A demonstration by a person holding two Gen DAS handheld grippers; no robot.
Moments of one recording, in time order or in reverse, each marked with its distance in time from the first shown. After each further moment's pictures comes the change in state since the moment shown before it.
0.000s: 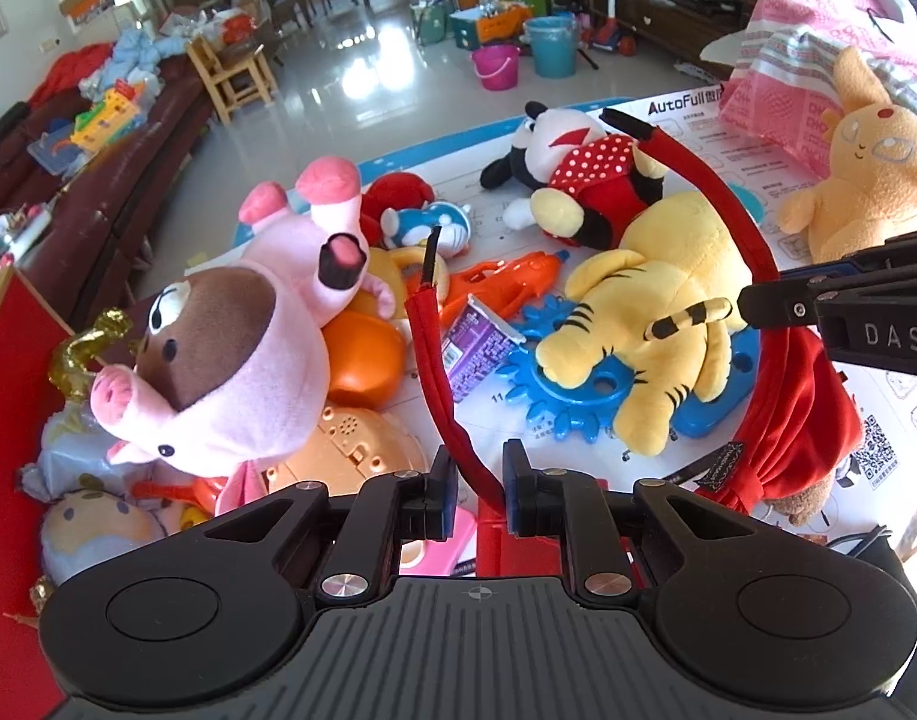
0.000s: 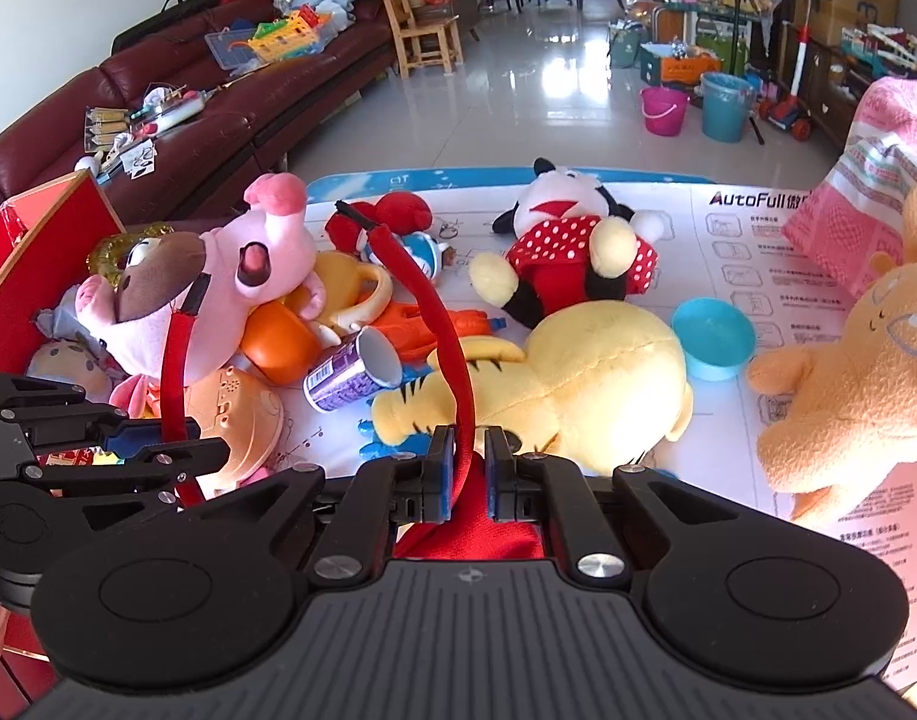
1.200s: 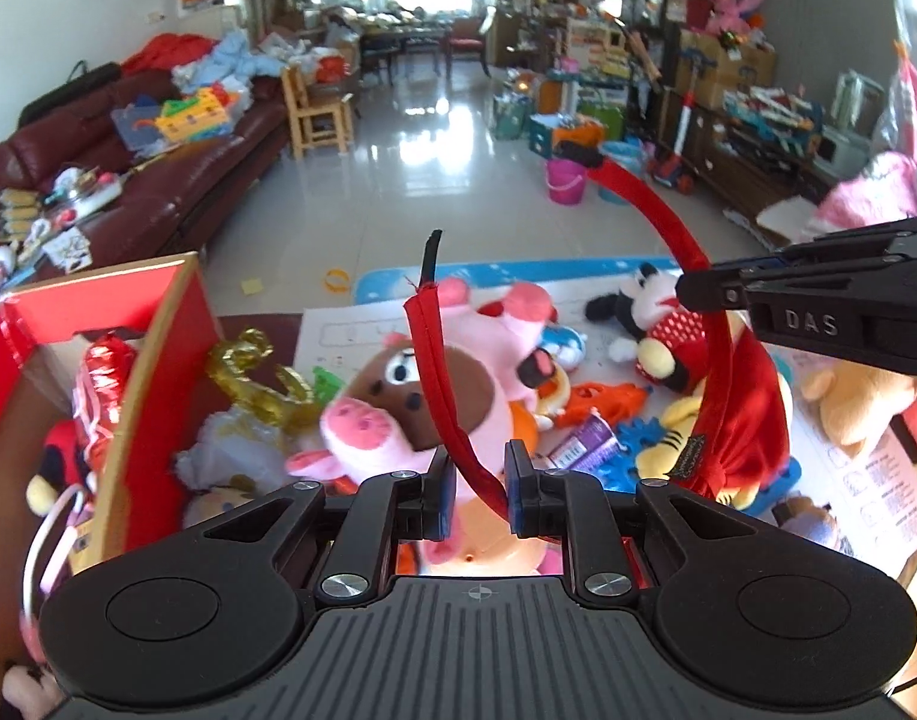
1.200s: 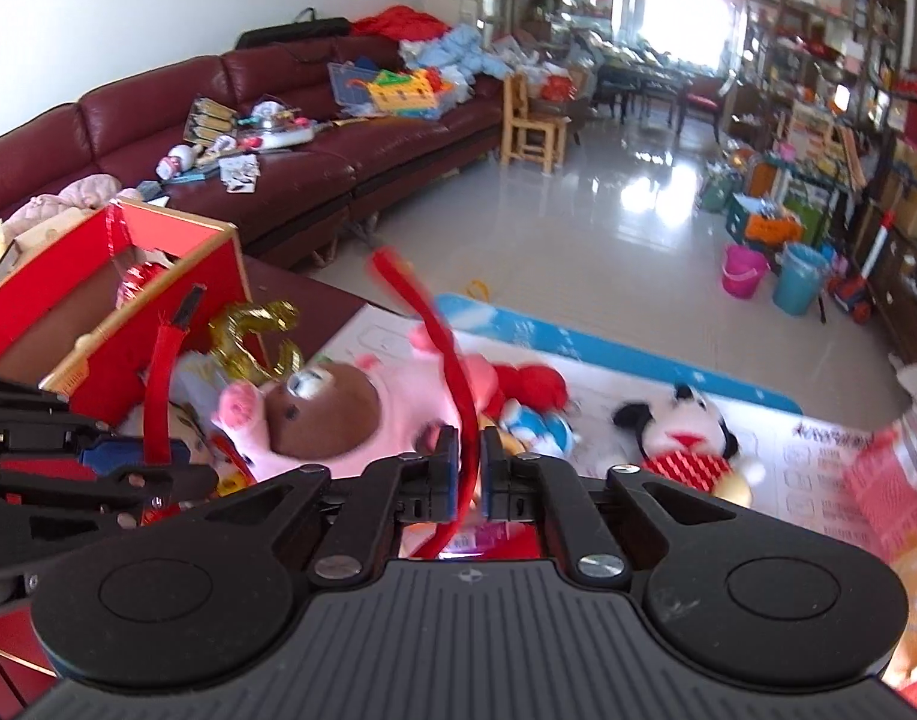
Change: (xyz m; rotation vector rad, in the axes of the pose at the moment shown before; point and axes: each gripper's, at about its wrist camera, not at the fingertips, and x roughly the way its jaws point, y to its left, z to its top) left arm -0.100 0.120 -0.017 -0.256 -0.209 0.002; right arm -0.037 0.129 0.078 -0.304 -0.178 0.054
